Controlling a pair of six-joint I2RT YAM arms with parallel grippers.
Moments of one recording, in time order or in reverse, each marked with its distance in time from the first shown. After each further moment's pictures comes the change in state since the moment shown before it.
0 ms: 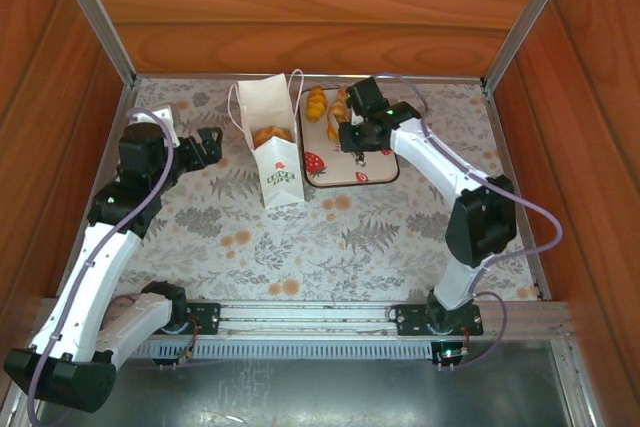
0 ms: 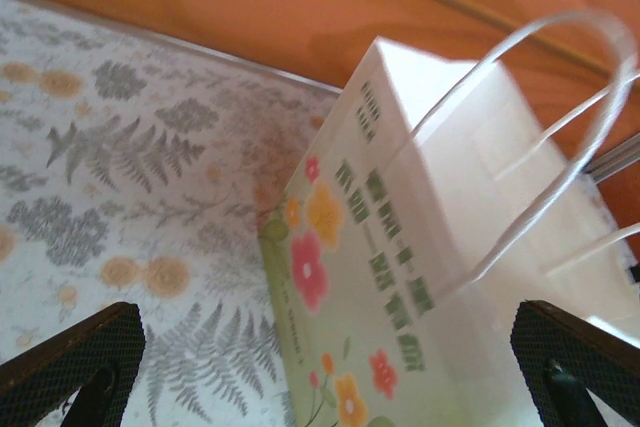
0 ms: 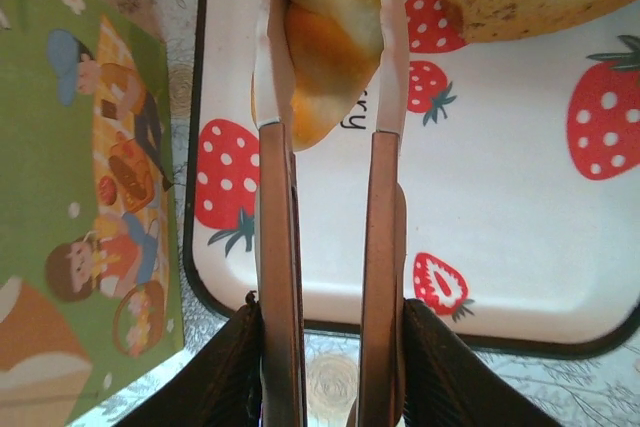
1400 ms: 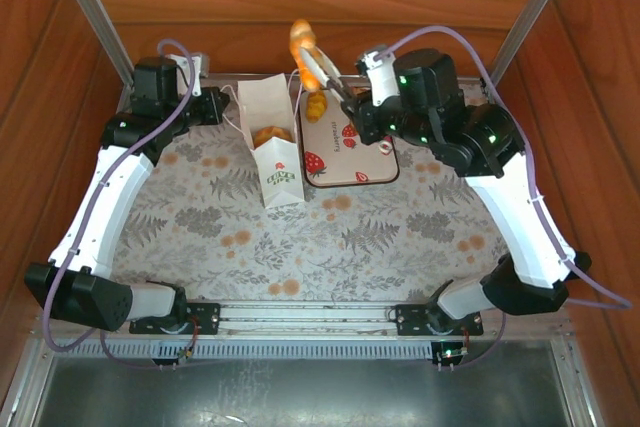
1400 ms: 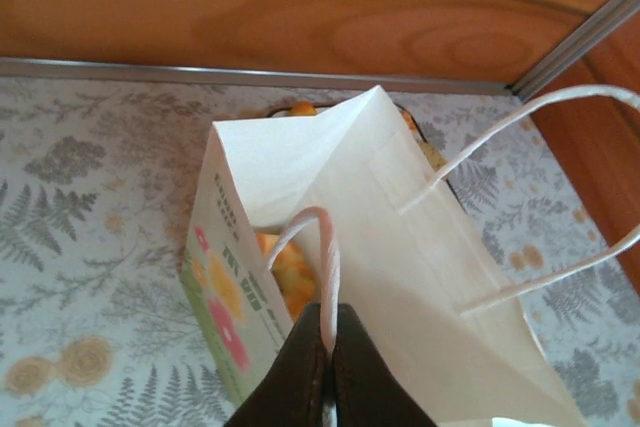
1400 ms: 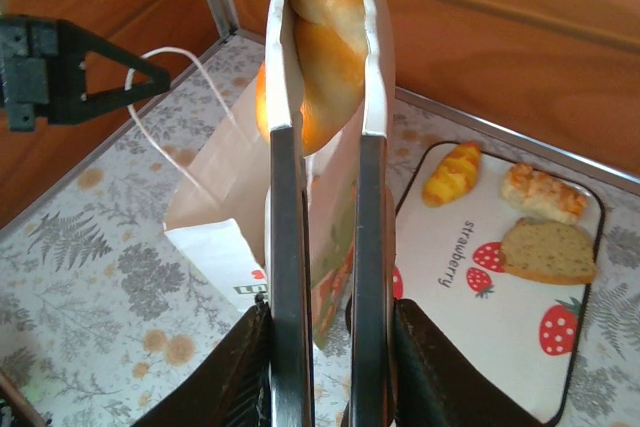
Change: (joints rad) left arm 0.018 0.413 0.431 -0.135 0.232 0.164; right arm 0.270 -0.286 0.541 -0.335 0.044 -0.213
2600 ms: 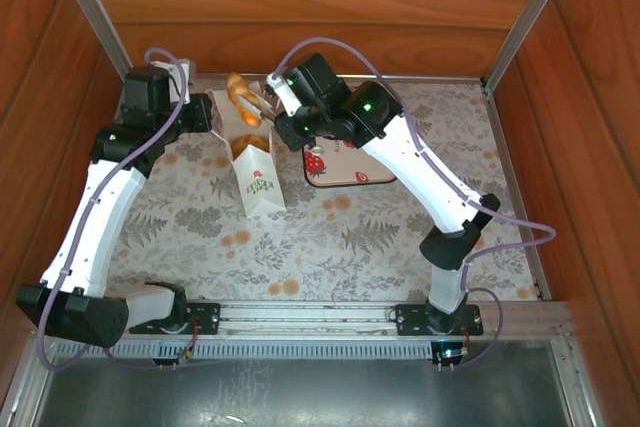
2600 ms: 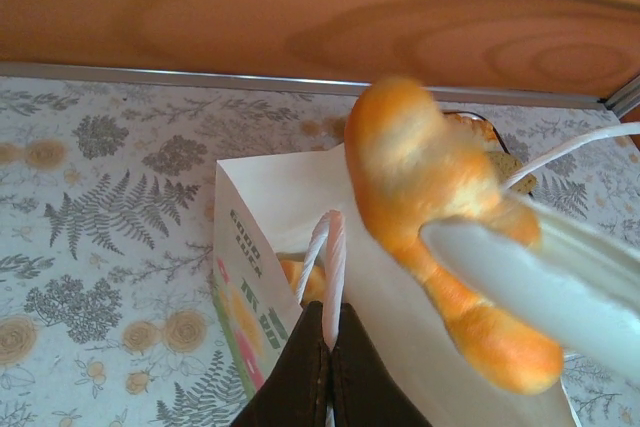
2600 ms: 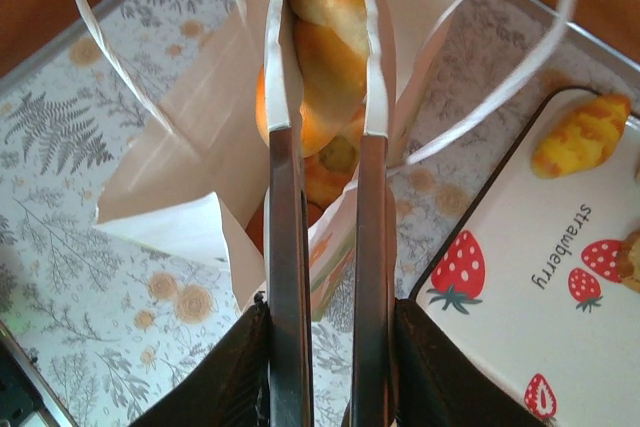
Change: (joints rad) left arm 0.006 -0.084 -0.037 -0.049 -0.160 0.050; right arm 0.129 0.427 0.216 -0.072 -0.019 -0.043
